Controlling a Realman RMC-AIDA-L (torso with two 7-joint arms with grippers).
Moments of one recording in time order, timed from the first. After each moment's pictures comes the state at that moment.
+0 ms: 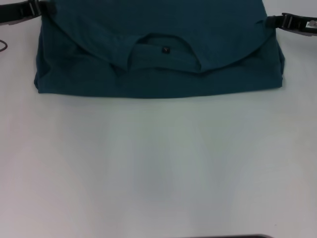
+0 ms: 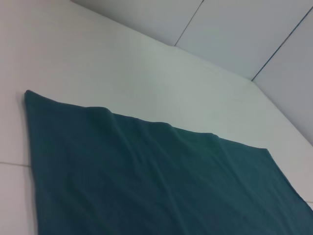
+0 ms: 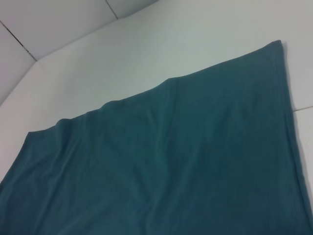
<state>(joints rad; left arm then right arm) -0.76 -2.00 -2.72 -0.56 -0.89 1.07 -2.04 0.69 1.98 2.63 0.47 -2.17 0.97 -1.14</state>
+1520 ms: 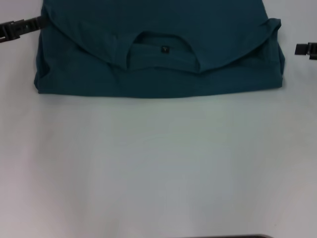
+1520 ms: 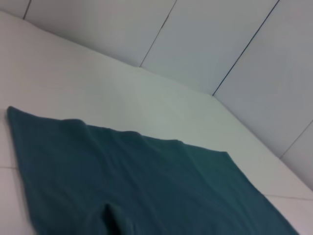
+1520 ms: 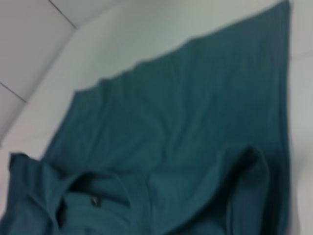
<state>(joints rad) -0.54 -2.07 -2.70 -0.84 -1.02 1.33 -1.95 0.49 1.89 2.59 0.70 -2.20 1.43 -0.99</state>
